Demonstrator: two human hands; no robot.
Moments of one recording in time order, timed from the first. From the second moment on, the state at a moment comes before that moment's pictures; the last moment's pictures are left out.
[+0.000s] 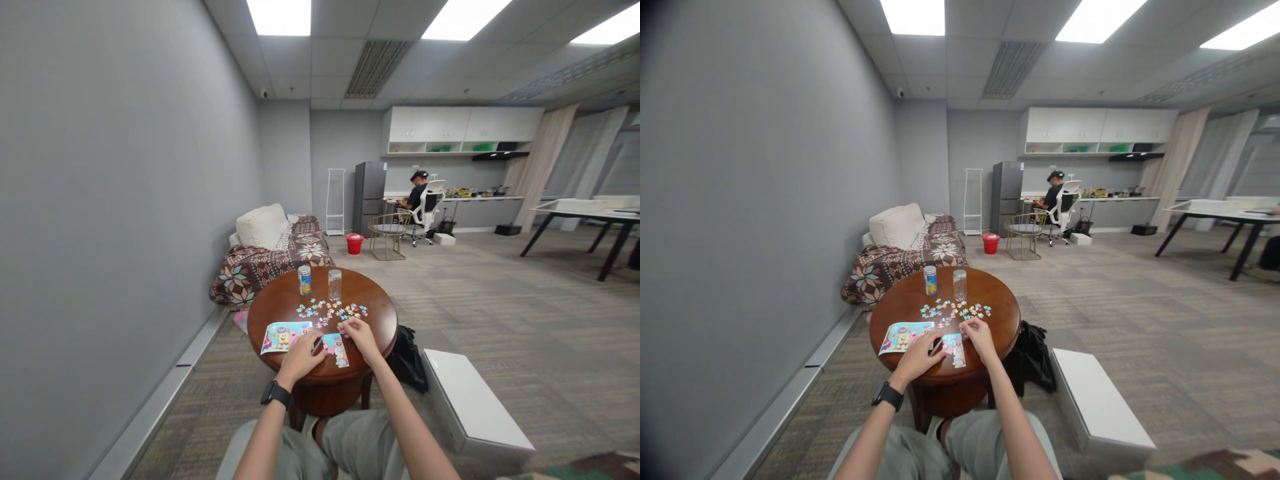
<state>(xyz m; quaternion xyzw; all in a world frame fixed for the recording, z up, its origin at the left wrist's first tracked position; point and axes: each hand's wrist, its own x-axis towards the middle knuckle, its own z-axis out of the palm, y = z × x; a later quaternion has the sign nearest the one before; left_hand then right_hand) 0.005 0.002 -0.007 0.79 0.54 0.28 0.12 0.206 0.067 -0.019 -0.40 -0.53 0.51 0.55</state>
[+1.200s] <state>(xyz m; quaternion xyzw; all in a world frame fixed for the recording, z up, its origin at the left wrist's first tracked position) 0.005 0.004 -0.010 0.79 0.54 0.28 0.11 0.211 0.074 -0.030 -0.42 -0.54 0.47 0.56</state>
